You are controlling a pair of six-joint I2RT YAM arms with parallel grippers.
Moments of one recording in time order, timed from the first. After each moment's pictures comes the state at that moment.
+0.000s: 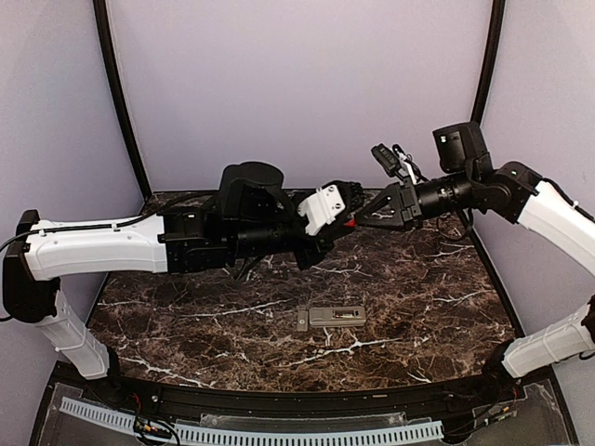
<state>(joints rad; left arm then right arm) -1.17 1.59 1.38 -0.06 -0.07 0.42 0.67 1.24 1.32 -0.64 -0.75 0.50</state>
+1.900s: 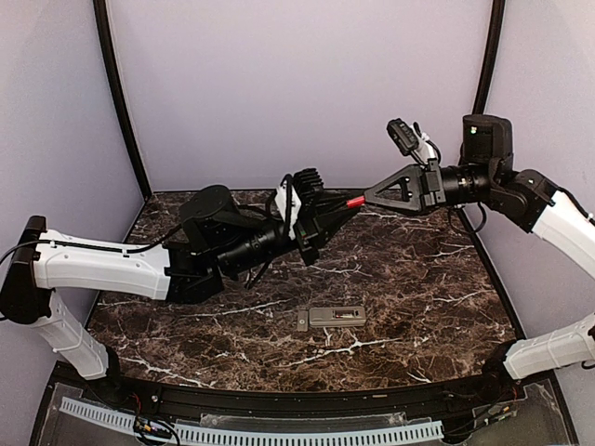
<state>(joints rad) -1.17 1.55 1.10 0.71 0.06 0.36 0.64 1.15 1.25 -0.37 -0.94 0.61</state>
